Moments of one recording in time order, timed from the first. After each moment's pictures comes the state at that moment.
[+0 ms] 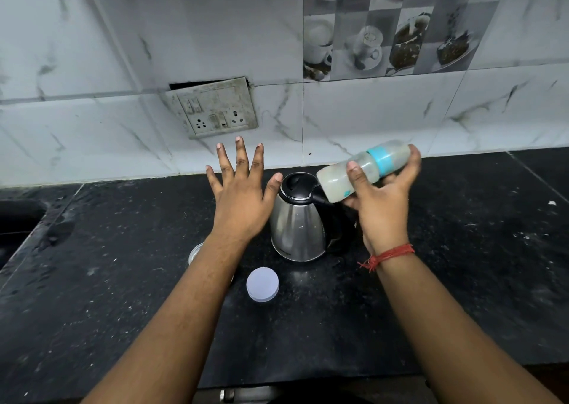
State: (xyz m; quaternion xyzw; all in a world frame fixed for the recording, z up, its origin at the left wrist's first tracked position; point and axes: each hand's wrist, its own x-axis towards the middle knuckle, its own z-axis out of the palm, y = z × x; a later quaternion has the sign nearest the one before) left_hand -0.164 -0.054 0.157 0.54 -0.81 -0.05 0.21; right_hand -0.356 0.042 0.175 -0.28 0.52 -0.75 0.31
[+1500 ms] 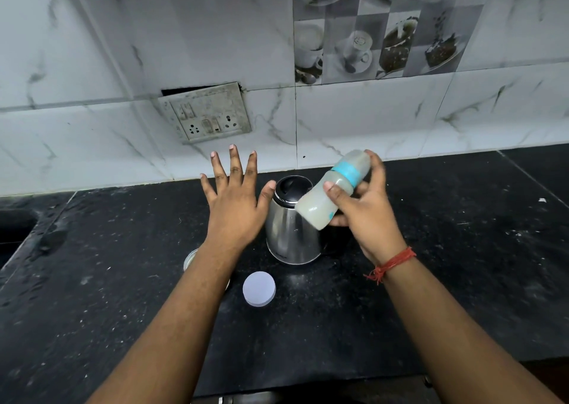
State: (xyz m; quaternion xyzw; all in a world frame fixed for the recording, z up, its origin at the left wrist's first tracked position) left_hand -0.163 -0.052 0.153 0.54 -0.82 -0.05 0.20; right_hand -0.359 0.052 0.173 -0.36 0.55 -0.65 0.38
